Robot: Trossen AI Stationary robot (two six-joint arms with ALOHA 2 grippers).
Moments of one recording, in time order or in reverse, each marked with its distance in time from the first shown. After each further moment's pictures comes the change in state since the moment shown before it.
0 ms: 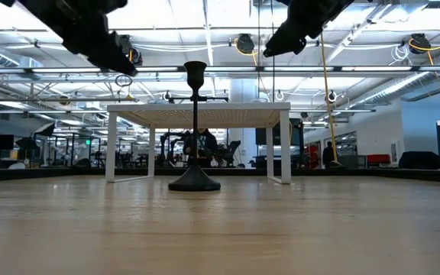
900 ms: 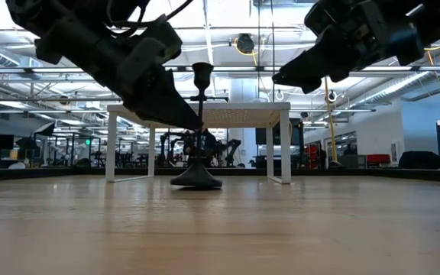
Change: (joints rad) left arm 0.009 0.536 0.000 0.623 -0.060 -0.107; right arm 0.203 0.000 -0.589 0.902 0.001 0.093
